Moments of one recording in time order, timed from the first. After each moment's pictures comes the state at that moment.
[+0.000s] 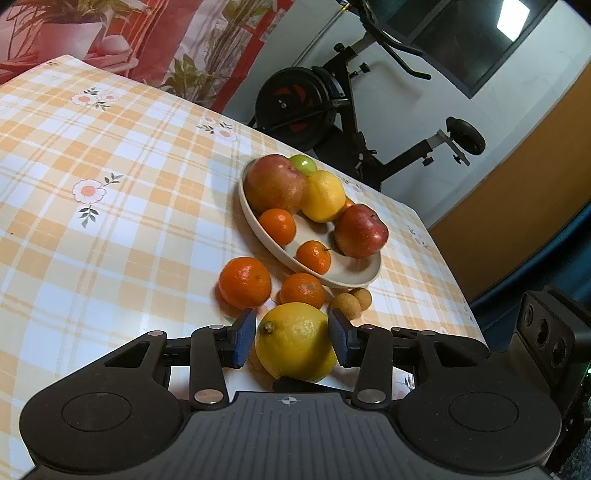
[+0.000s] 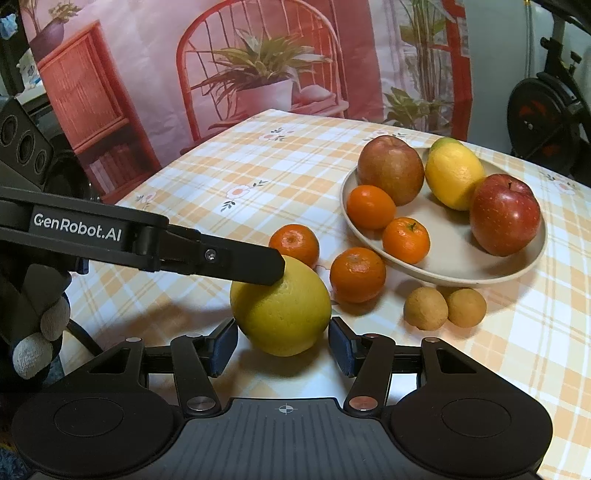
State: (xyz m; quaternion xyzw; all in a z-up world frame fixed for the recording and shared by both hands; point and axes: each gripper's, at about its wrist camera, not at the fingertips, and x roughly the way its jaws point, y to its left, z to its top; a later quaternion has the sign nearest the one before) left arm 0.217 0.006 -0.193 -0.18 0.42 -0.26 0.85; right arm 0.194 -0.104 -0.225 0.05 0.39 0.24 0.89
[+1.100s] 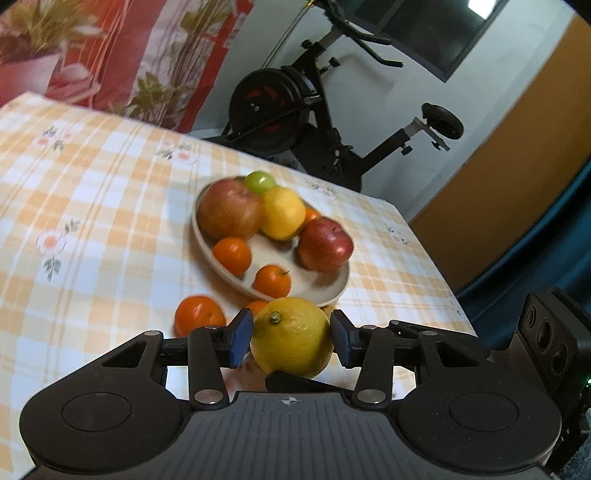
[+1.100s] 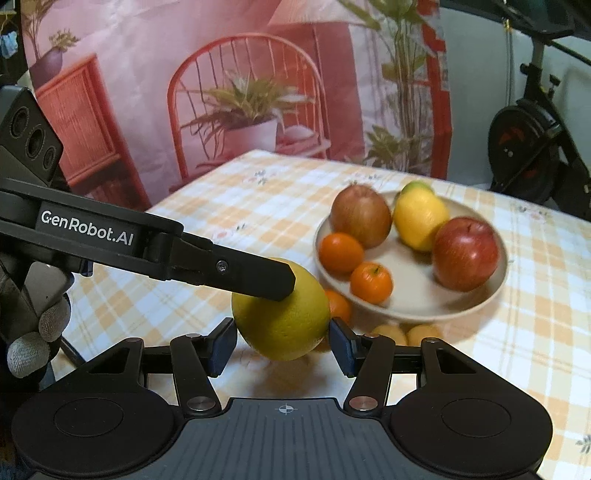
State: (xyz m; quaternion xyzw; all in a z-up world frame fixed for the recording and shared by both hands) left arm 0.227 -0.024 -0.160 -0.14 0.40 -0.29 0.86; right arm 0.188 -0.125 -0.203 0.06 0.33 0.22 0.92
